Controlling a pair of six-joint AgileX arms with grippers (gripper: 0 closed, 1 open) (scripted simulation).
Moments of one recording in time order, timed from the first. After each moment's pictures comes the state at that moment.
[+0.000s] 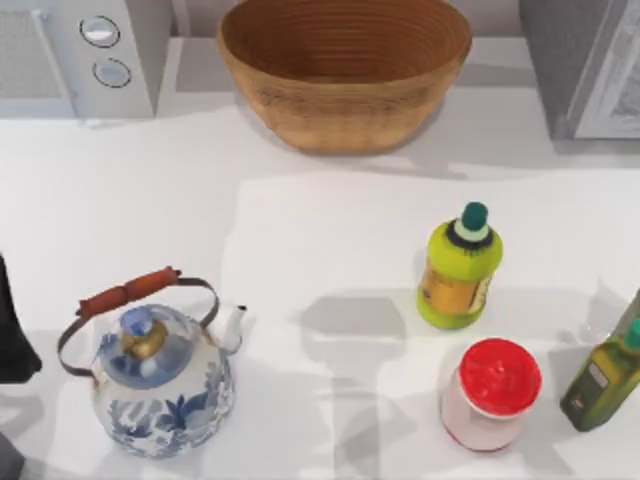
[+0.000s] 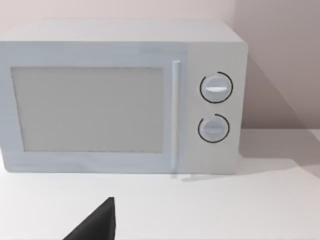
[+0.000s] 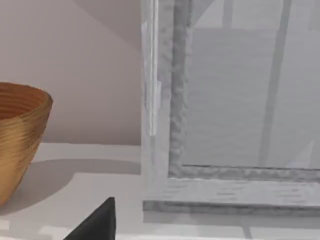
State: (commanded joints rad) left arm 0.00 0.00 0.00 0.00 0.00 0.00; right arm 0.00 0.13 0.16 -0.03 -0.01 -0.02
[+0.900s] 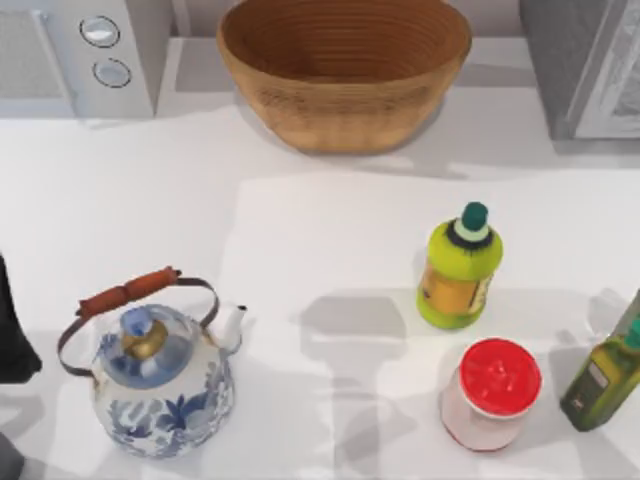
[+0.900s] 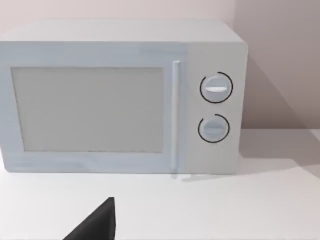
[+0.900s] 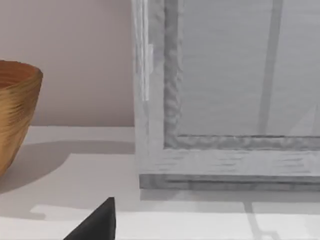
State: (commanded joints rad) left arm 0.00 0.00 0.00 0.00 0.00 0.00; right arm -0.08 0.11 0.02 0.09 -0.09 0.00
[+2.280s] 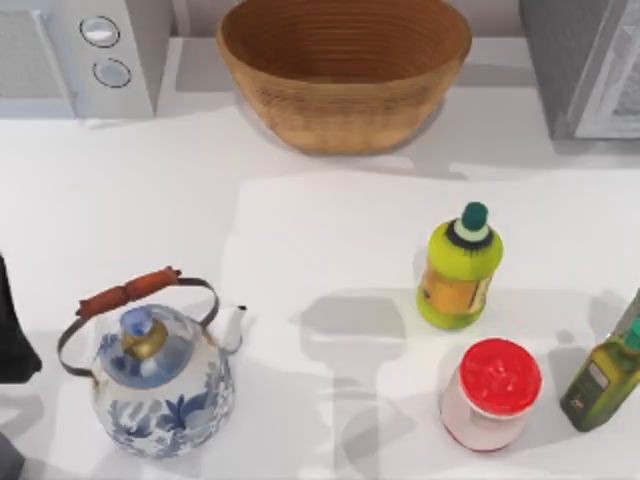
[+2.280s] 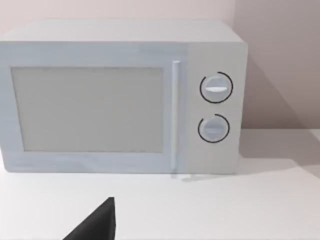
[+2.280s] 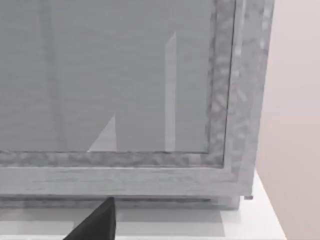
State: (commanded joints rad) left arm 0.00 0.00 0.00 0.00 0.00 0.00; right arm -1.02 1.55 0.37 1.20 -1.01 0.02
